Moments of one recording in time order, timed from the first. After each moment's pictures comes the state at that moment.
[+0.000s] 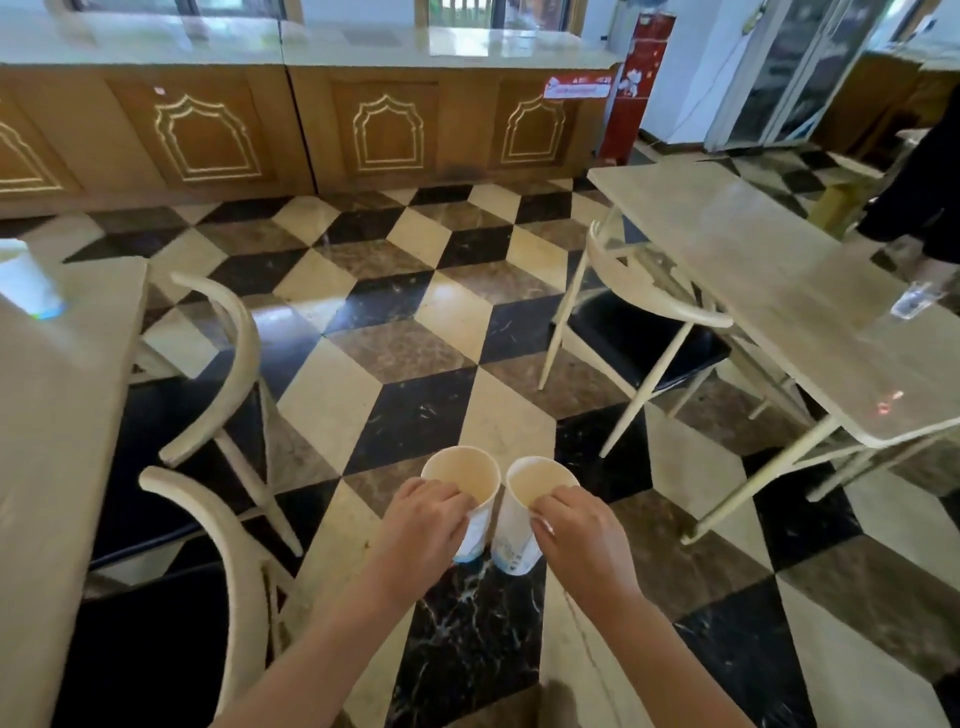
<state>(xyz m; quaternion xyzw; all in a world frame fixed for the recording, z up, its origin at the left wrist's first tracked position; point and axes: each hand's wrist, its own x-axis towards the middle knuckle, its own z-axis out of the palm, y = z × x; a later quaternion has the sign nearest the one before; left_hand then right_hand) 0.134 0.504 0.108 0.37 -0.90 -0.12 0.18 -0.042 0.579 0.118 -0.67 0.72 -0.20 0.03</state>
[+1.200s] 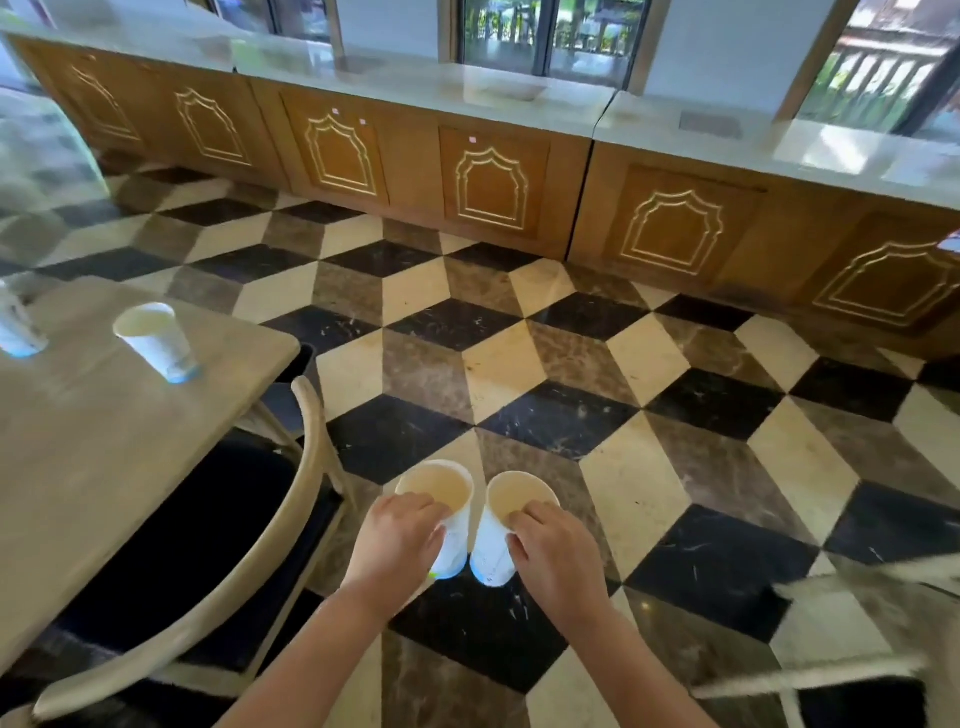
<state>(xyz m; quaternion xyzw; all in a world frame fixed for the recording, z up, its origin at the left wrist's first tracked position) 0.101 -0.019 0.104 0.69 -0.68 -0.04 0.24 -0.080 -0.069 0.111 -0.87 0.44 -0.18 0.08</state>
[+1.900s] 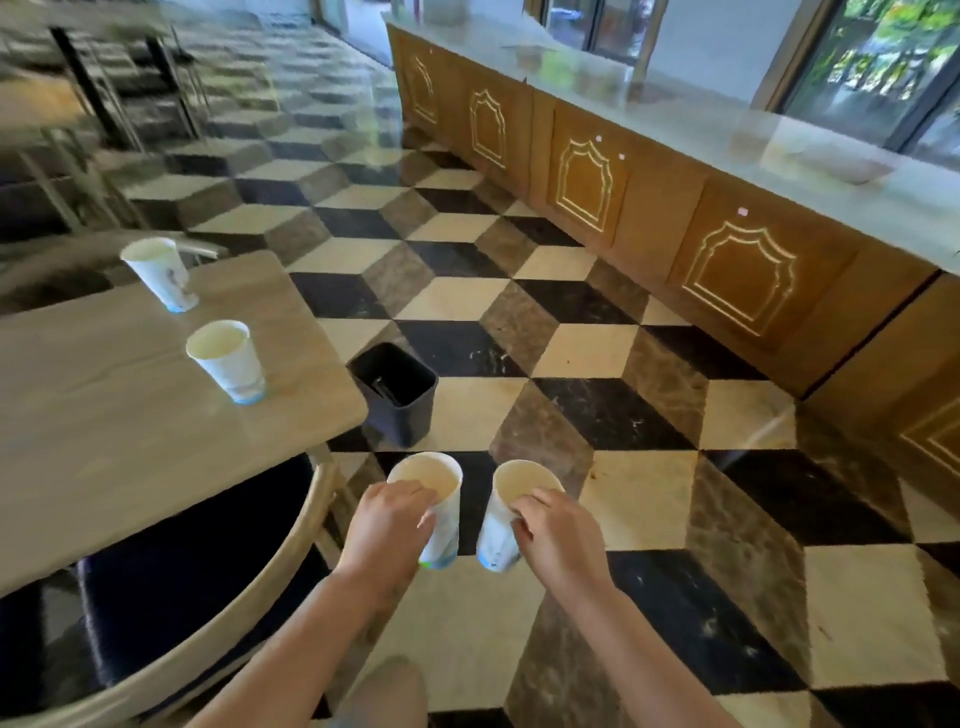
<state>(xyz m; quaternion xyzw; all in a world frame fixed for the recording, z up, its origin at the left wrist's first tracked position) 0.231 -0.318 0.086 0.89 -0.39 -0.01 0.23 0.110 -0.483 0.099 -0.97 0.16 -0.10 0.14</state>
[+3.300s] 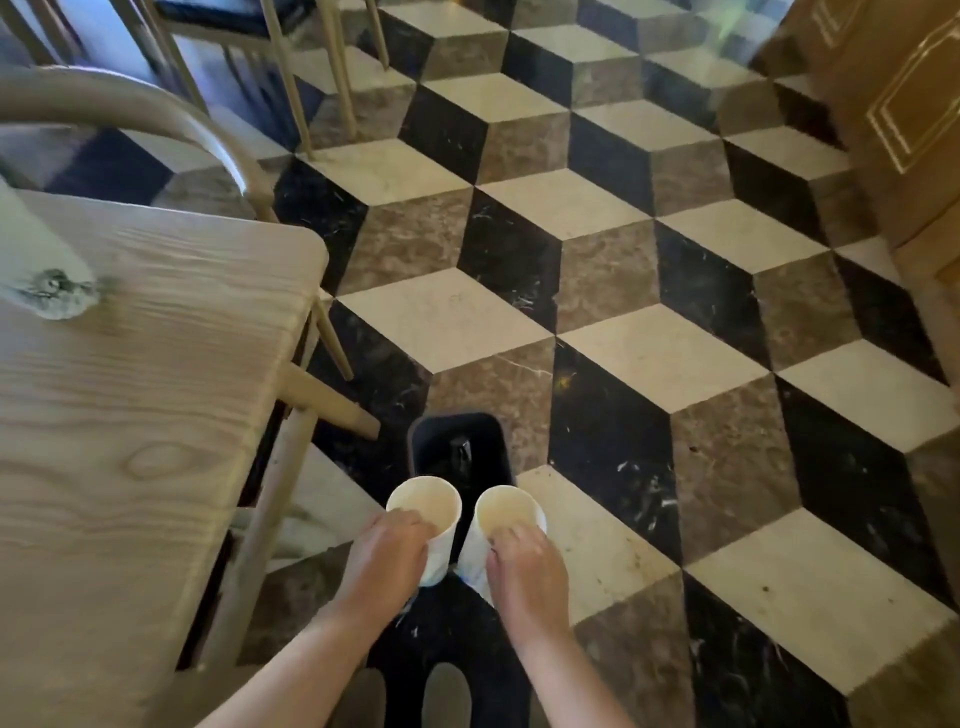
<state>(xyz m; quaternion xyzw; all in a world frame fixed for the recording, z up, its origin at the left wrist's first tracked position) 0.762 -0.544 -0.172 0.96 -0.01 -0.16 0.23 0.763 -0.705 -0.153 -0.98 -0.06 0.08 0.19</state>
